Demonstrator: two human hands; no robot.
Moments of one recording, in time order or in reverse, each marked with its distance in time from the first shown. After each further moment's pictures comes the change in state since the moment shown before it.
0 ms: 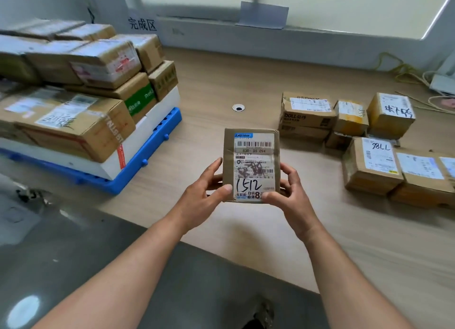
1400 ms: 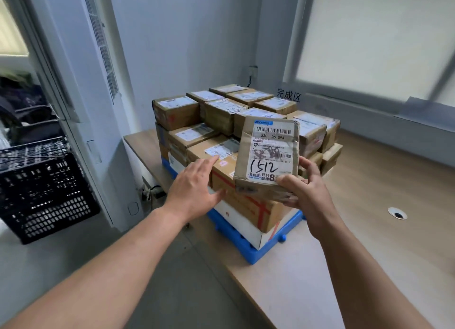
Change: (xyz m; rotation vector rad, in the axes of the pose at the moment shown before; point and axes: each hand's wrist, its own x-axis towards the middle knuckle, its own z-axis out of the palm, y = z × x) left_hand -0.064 -0.046 -0.366 0.911 0.747 0.013; right_hand 0.124 -0.133 0.358 0.022 -0.393 -0.144
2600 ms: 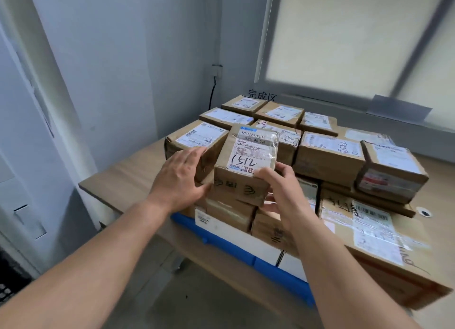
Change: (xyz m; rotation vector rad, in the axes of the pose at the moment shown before) left_hand 0.226 -0.321 -0.019 -0.095 -0.035 0.345; right_hand 0.224 0.029 0.291 -0.027 0.363 0.234
